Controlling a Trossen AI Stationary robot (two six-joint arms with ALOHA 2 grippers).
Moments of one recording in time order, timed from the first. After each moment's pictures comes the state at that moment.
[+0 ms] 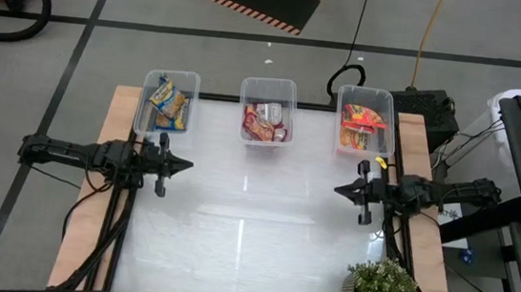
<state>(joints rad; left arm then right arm) -0.10 0.16 0.12 -0.04 -0.21 -0.02 0.18 0.01 0.02 -0.04 0.16 -0.06</state>
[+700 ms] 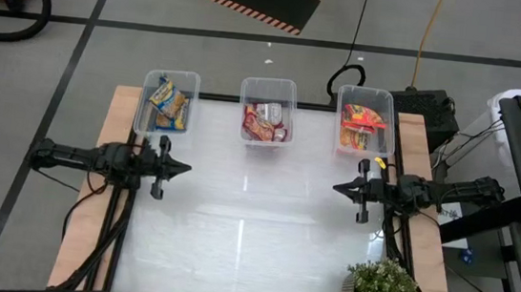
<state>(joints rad) -0.09 0.01 0.01 0.05 -0.13 0.00 0.18 0.07 0.02 0.07 0.19 -0.12</state>
